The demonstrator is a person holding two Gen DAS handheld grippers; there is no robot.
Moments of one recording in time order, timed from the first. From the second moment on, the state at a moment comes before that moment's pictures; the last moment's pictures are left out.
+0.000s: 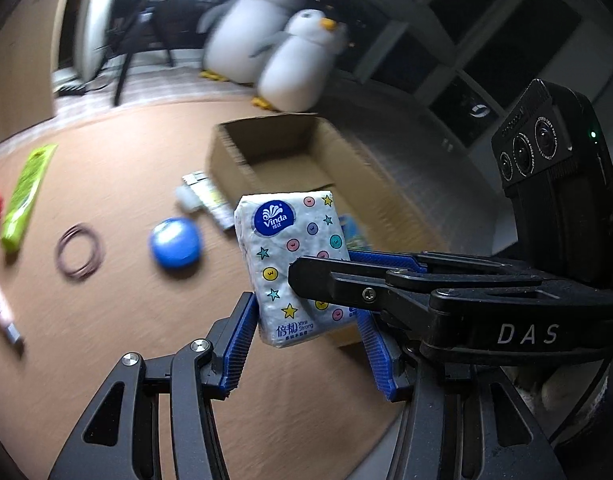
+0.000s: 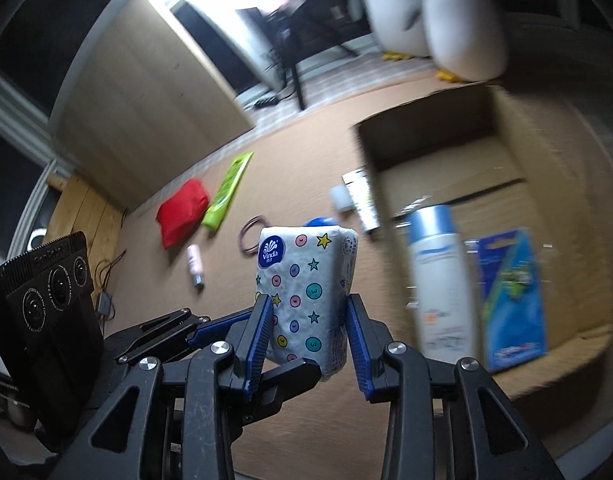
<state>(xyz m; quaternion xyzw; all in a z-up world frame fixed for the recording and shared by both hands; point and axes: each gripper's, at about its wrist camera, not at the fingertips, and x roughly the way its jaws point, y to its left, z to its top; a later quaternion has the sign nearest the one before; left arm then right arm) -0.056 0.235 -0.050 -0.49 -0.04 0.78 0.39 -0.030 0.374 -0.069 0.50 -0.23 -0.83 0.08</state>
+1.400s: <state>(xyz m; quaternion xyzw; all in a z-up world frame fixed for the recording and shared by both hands) -0.062 0.147 -0.068 -0.52 -0.05 0.81 0.28 -0.067 0.345 -0.061 0.48 -0.13 -0.86 0.07</state>
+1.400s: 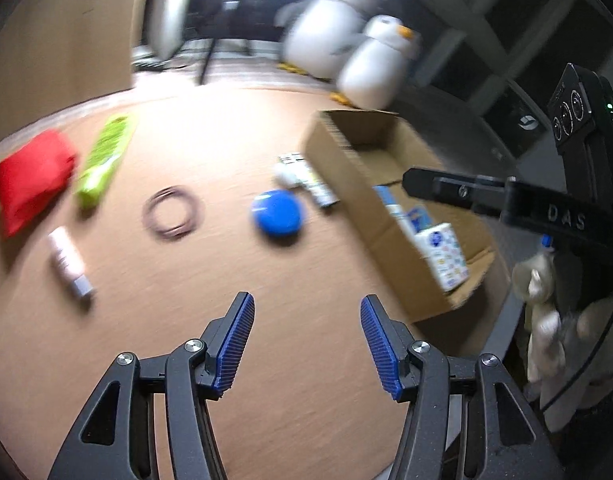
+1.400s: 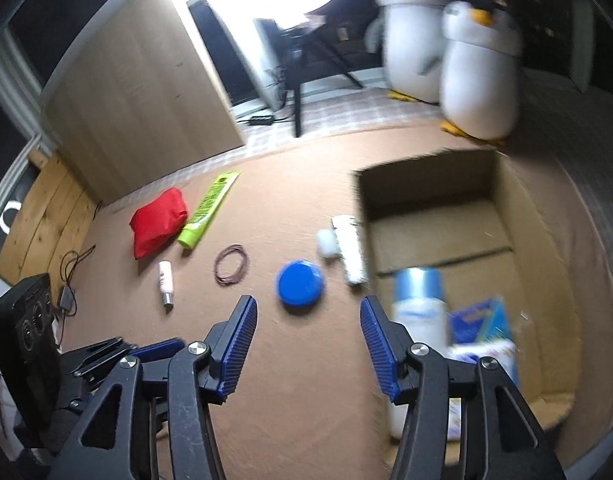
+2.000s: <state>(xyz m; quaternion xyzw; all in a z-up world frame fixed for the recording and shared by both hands) -0.027 -0.023 -0.095 -0.53 -0.13 0.83 0.14 -0.184 0.236 -0.144 0.56 -0.08 -0.81 0.12</state>
